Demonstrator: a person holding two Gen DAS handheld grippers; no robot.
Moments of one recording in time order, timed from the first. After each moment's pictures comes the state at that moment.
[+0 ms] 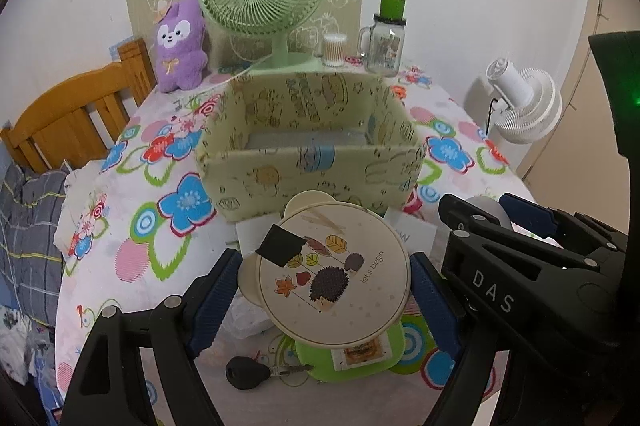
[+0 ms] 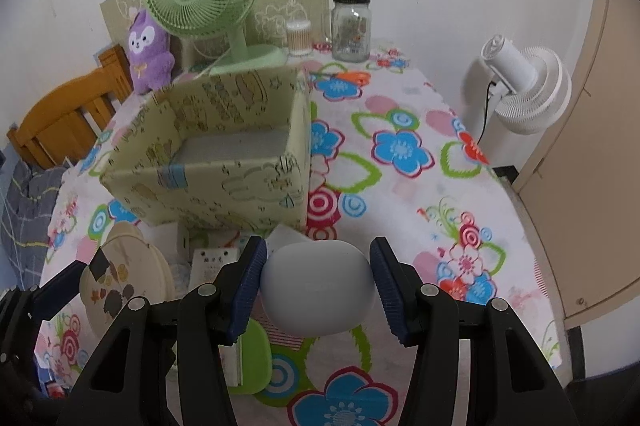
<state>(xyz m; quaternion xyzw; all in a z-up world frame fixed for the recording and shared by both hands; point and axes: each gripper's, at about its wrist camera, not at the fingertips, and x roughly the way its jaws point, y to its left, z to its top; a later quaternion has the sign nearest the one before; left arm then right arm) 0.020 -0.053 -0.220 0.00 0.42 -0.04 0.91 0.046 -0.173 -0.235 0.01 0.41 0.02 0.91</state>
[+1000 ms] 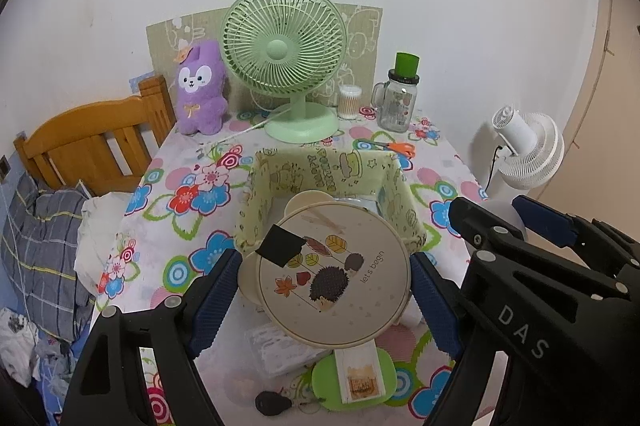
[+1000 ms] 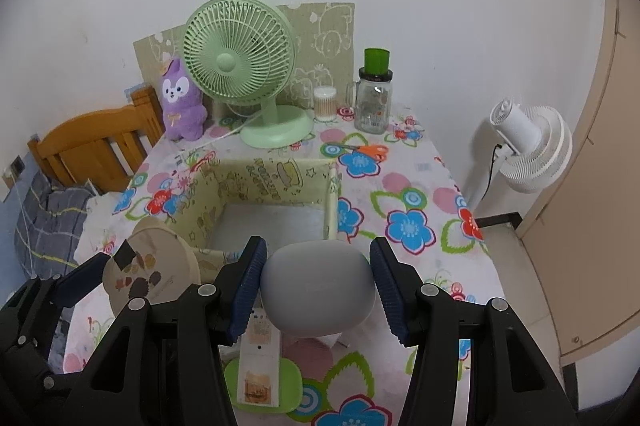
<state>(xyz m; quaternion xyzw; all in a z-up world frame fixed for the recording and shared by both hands) 0.039 -0.037 -0.152 -0.02 0.38 -0.02 0.92 0.047 -0.153 -0.150 0.00 0.35 0.05 0.93</state>
